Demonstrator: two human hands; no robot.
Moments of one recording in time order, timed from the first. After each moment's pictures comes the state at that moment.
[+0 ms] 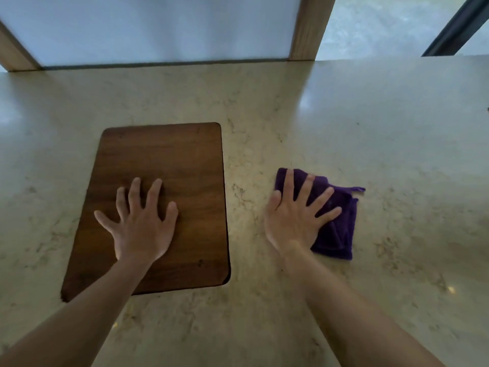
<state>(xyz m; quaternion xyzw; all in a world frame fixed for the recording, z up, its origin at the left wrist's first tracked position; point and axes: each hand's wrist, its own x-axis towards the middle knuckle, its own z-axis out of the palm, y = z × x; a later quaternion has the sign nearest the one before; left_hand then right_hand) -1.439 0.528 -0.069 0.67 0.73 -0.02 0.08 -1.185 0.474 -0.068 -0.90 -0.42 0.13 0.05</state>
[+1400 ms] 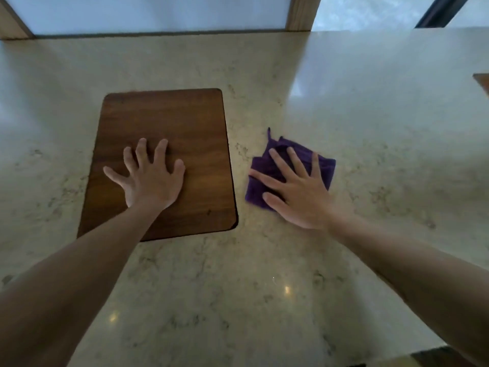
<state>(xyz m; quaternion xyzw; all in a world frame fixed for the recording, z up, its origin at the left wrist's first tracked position) -1.440 0.531 -0.069 0.68 0.73 -0.01 0.09 -1.158 0.418 -0.053 -0.66 -0.74 0.09 -0.06</state>
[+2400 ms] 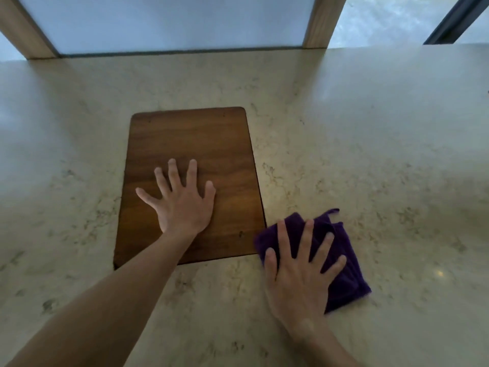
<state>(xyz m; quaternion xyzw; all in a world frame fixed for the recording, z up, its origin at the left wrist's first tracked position) -1.443 0.525 -0.064 0.71 0.70 -0.03 0.10 -1.298 0.338 -0.070 -0.86 -0.49 0.11 0.00</state>
